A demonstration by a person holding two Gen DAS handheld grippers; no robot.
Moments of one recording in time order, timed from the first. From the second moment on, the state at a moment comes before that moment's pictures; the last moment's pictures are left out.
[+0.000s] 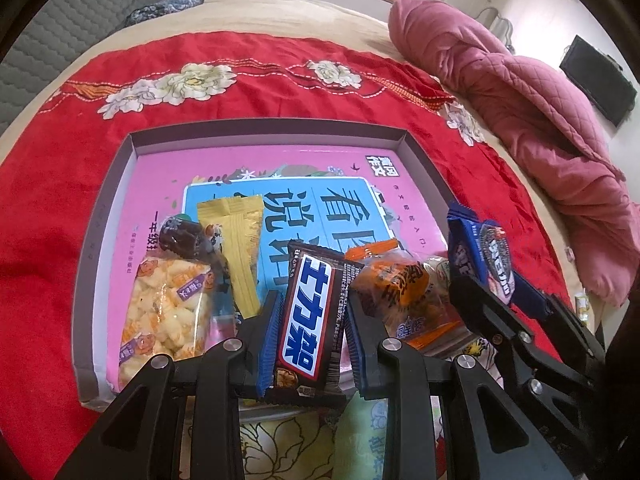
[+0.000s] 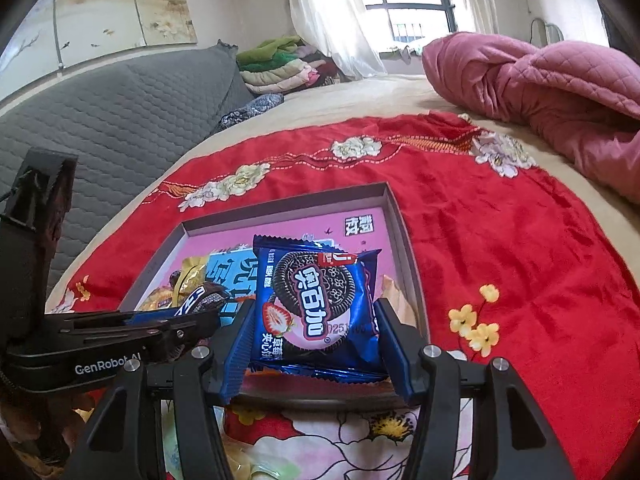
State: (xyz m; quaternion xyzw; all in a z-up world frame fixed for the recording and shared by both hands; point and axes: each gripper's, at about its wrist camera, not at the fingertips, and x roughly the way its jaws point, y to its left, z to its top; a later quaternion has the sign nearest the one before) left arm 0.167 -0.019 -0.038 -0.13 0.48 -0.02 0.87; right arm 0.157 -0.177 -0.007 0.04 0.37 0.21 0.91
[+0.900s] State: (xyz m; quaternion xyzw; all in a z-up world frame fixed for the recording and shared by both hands) left arm 0.168 -0.017 -0.038 -0.13 0.49 -0.02 0.86; right arm 0.161 -0.174 -0.015 0.04 0.38 0.19 0.91
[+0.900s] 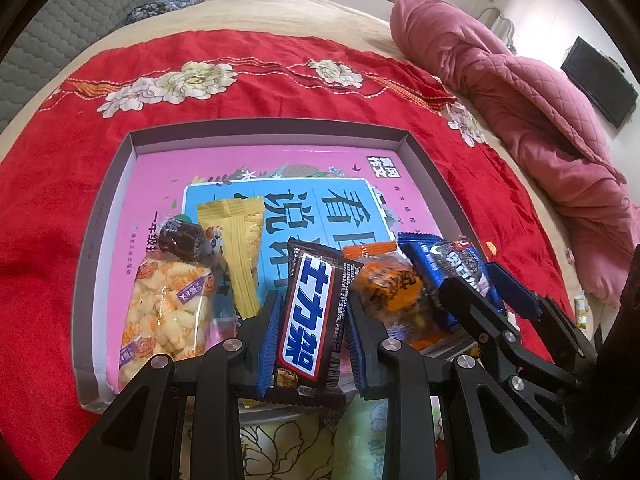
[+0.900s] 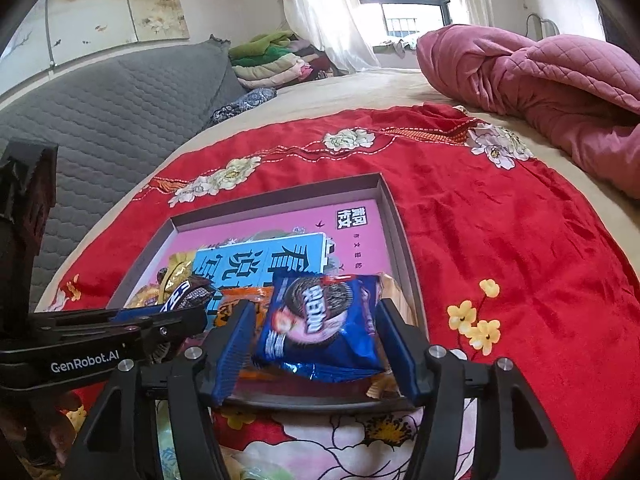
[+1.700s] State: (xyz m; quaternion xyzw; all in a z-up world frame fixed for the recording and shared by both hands) left arm 0.162 -0.014 -0.029 -0.14 0.48 -0.02 0.87; right arm 0.155 -0.183 -0.009 0.05 0.37 0.19 0.91
